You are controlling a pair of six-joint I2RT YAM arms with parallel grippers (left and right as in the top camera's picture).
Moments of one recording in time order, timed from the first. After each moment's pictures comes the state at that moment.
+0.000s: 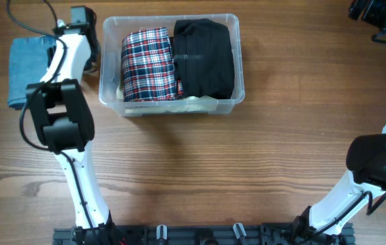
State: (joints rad) left arm 0.07 2.42 1.95 -0.84 -0.76 -0.15; right arm -0.31 2.02 2.27 -1.16 -0.10 0.11
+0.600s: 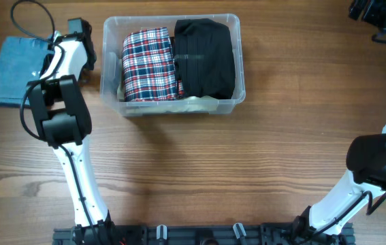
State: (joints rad) left arm 0.15 2.54 1.97 -0.82 -0.94 -0.07; right arm -0.31 2.02 2.27 -1.16 -0.10 0.11
